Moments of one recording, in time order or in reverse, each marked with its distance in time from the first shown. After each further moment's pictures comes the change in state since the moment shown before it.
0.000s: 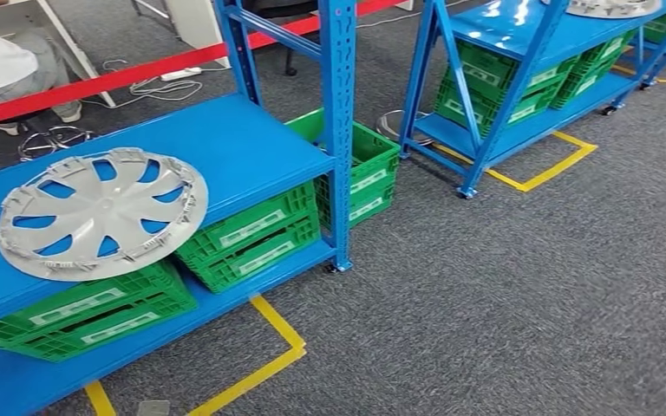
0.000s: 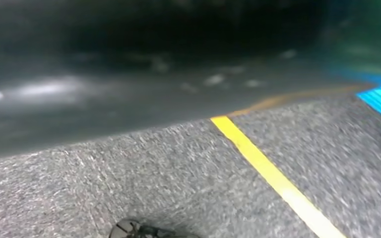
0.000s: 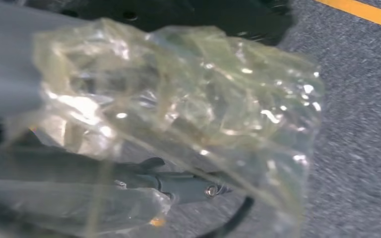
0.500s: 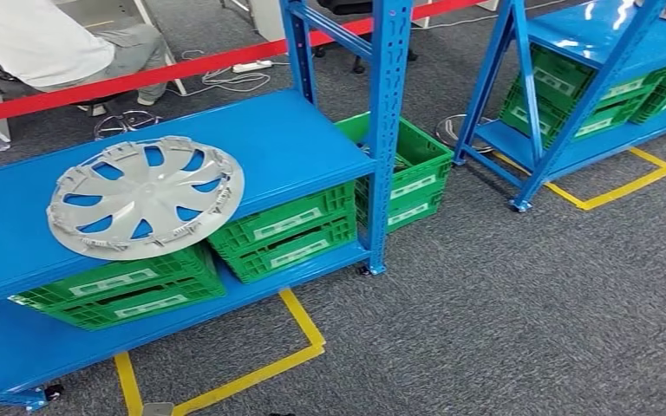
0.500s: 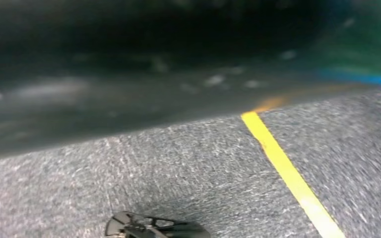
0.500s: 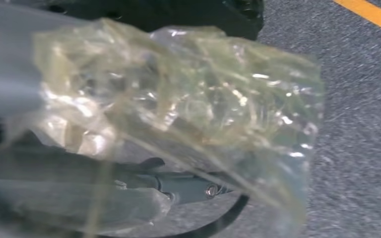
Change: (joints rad) left arm 0.001 0.002 0.001 0.000 -0.004 -0.004 -0.001; right arm 0.000 -0.001 0.000 0.002 0.000 -0.002 0.000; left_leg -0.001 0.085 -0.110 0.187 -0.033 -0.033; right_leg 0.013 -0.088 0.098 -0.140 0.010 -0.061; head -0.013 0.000
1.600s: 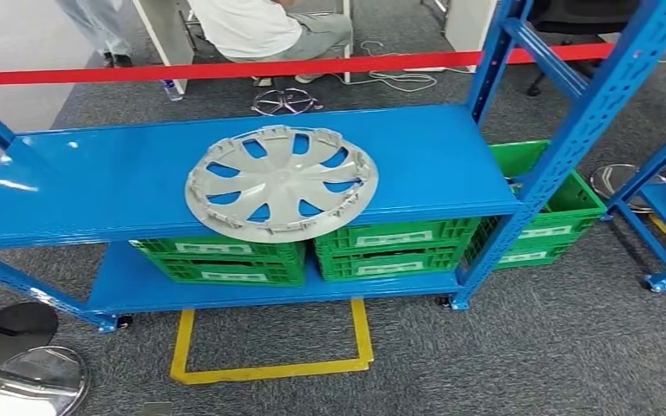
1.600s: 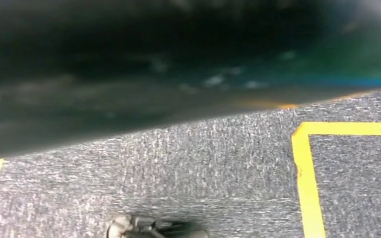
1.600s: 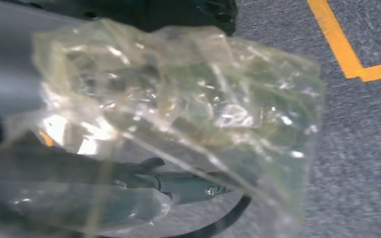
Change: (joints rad) left arm -0.004 0.001 0.006 0.000 -0.014 -0.013 -0.017; right arm -0.007 -0.013 0.000 0.001 -0.010 0.008 -0.056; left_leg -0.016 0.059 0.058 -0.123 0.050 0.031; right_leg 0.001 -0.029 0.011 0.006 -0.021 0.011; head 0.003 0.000
